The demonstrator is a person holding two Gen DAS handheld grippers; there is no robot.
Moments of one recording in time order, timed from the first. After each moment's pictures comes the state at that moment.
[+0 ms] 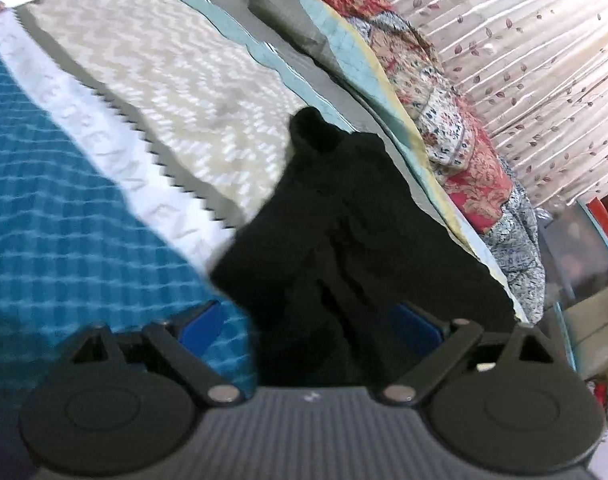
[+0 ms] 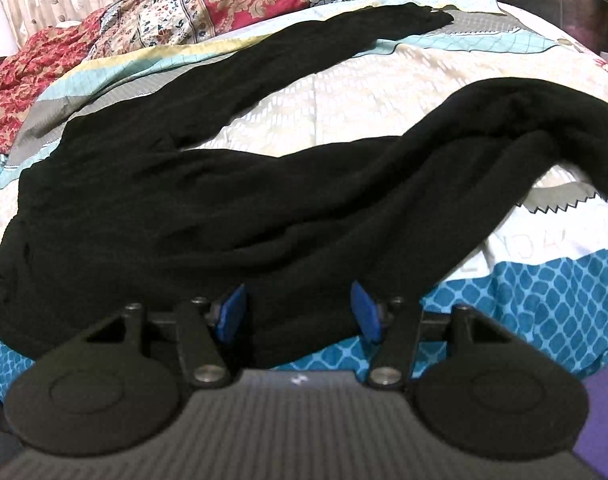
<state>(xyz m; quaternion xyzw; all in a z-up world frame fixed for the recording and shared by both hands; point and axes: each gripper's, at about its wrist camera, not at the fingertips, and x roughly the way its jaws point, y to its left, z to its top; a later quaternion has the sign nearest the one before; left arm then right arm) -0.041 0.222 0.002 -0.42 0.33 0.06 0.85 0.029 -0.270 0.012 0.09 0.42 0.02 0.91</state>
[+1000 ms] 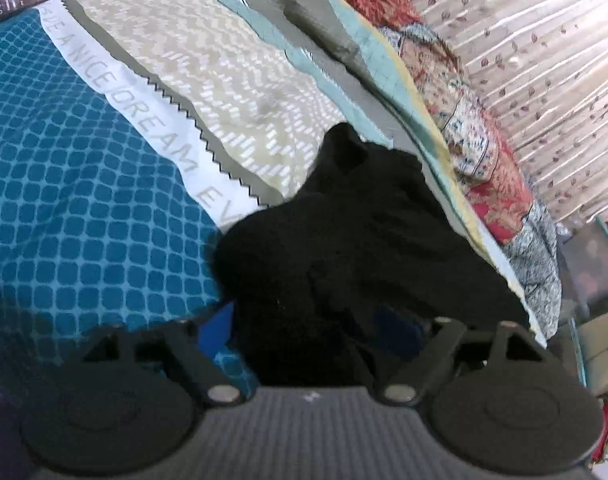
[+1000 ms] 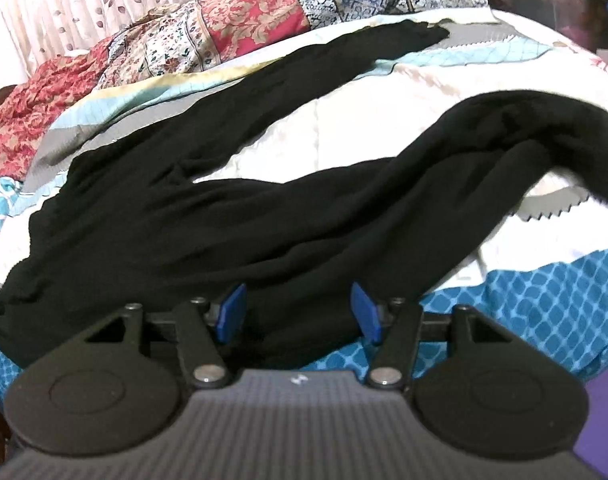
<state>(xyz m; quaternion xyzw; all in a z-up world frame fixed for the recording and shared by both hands) -0.069 0.219 -0.001 -0.42 0.33 0.11 0.84 0.020 -0.278 0.025 0.12 0.39 0.03 0.91</state>
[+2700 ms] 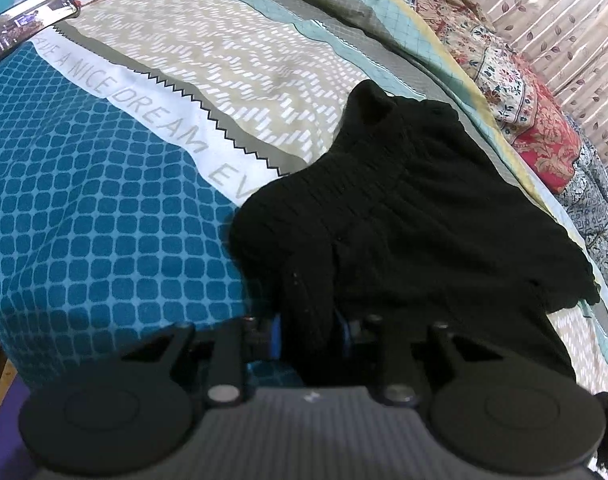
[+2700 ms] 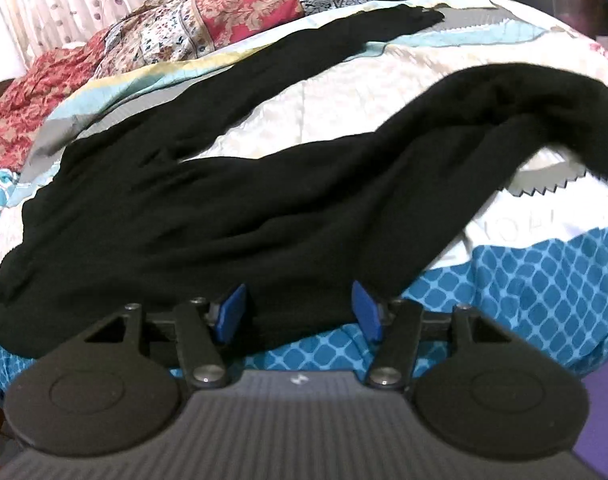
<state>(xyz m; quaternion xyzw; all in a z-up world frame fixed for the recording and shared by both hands) -0.051 0.198 -0.003 -0.34 0.41 0.16 0.83 0.020 -0.286 0.010 0.11 0.40 0.04 0.91</state>
